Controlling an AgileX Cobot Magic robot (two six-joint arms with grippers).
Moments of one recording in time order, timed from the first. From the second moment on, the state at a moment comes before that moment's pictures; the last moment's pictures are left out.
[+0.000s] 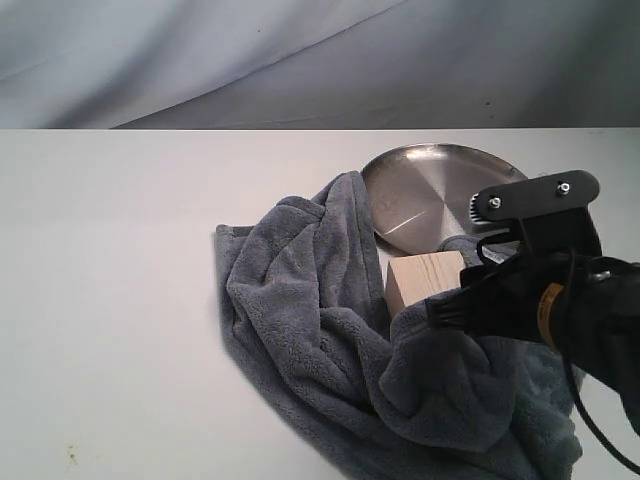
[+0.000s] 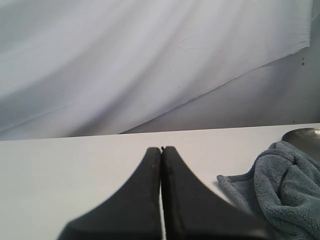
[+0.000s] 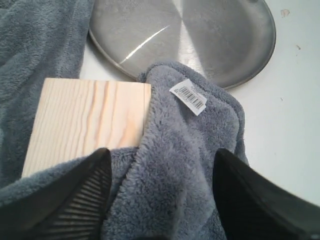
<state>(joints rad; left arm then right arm) -0.13 0.00 0.00 -0.06 0.10 0.06 0.91 1.40 -0.57 -1.37 0.57 1.71</state>
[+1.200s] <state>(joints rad) -0.13 0.00 0.00 -0.06 0.10 0.06 0.91 1.32 -0.49 -0.74 0.61 1.21</state>
